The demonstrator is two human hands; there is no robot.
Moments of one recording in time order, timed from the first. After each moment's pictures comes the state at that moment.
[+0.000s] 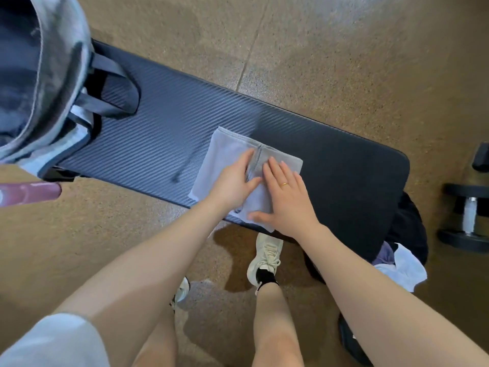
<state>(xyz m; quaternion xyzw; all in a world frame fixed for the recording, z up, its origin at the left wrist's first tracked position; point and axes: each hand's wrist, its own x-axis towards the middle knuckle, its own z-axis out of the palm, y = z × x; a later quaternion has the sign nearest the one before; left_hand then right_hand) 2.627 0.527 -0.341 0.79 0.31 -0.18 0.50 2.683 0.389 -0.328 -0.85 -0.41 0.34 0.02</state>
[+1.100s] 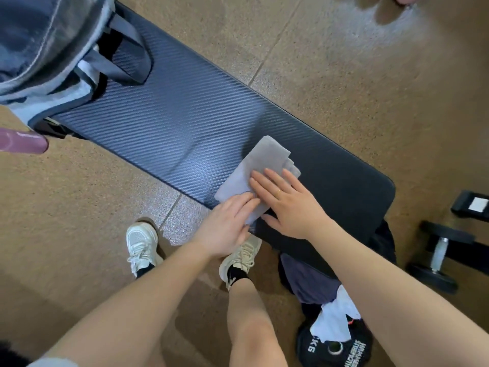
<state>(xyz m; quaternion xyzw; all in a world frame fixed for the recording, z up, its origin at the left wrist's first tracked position) 2.560 0.458 -0.339 0.92 0.16 -0.12 0.34 2.727 0.351 -0.344 -0.70 -0.69 0.16 -0.02</state>
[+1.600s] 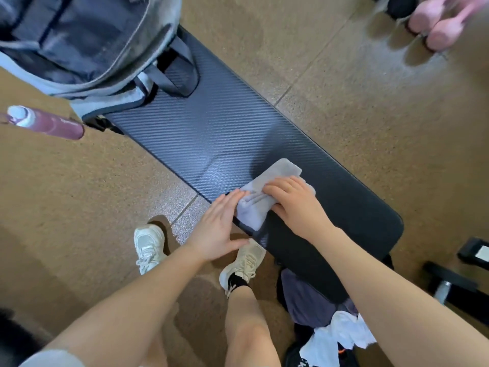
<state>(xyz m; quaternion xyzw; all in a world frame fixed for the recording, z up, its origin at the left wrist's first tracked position) 2.534 0.486 -0.309 0.84 0.31 -0.10 0.43 2.733 0.410 -0.313 -0.70 -0.66 0.25 0.11</state>
